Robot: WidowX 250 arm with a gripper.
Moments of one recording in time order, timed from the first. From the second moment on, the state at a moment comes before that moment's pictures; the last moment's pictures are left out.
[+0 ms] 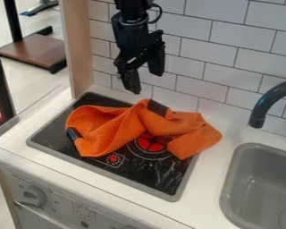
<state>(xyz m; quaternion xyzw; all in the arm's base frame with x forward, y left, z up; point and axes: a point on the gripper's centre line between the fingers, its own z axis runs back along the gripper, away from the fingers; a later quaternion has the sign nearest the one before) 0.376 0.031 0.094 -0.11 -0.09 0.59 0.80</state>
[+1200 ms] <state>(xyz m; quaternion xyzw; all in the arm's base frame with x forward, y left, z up) 0.331 0.125 0.064 -0.05 -0.09 0.44 0.89</state>
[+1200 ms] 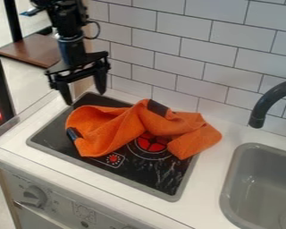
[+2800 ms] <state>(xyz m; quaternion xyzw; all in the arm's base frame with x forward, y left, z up) 0.298 0.116 -0.008 -0.03 0.00 0.39 0.92</state>
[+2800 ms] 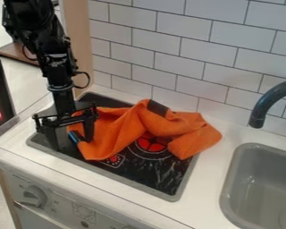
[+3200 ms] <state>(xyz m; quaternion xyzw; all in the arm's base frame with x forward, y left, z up) 0.302 0.123 -0.010 0.00 -0.03 0.41 0.91</state>
